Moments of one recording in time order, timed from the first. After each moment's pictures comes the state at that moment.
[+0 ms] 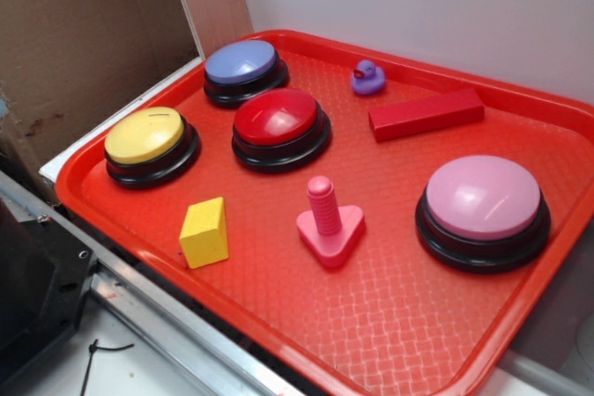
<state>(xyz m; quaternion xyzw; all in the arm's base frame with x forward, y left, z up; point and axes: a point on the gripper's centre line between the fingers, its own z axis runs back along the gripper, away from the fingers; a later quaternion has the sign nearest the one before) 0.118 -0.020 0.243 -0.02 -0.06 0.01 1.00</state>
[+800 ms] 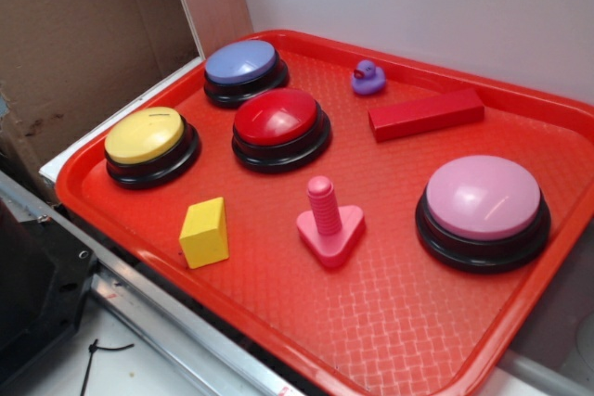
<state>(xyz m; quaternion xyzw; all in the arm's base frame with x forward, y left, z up) 0.195 -0.013 0.231 -0.04 -0.02 0.01 1.00</state>
